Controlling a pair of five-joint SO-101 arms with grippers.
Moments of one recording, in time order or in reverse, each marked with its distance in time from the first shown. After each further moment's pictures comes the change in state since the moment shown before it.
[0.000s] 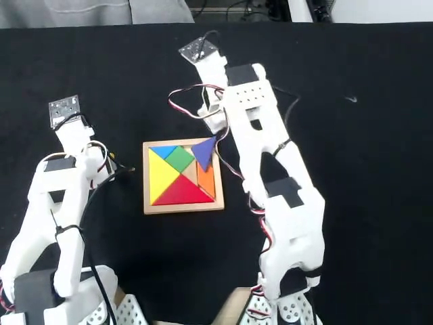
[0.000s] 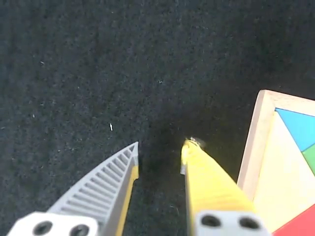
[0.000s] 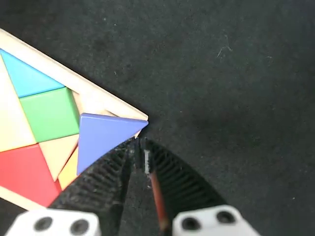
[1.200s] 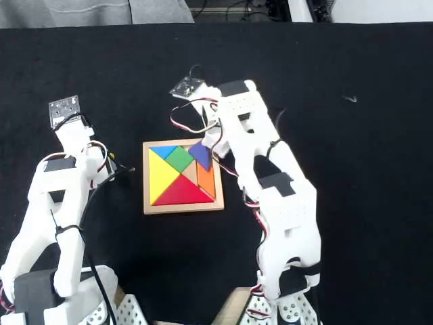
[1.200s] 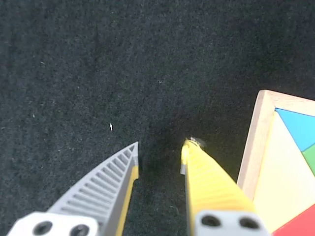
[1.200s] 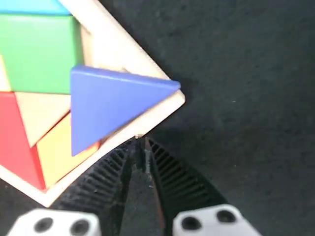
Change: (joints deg) left arm 0.0 0.0 0.0 0.0 0.0; right arm -0.3 6.3 7.2 -1.7 14.9
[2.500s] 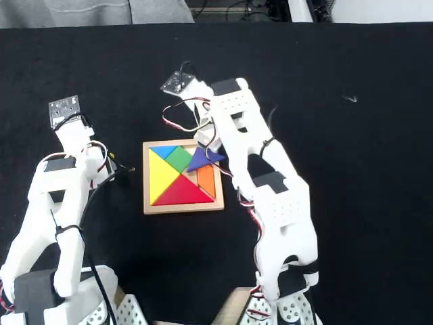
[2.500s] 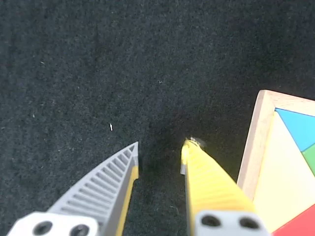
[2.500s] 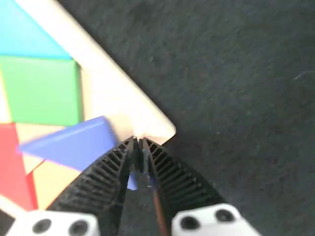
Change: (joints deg) left arm 0.0 0.0 0.0 0.0 0.0; right arm -2.0 3.3 -5.5 0.4 0.4
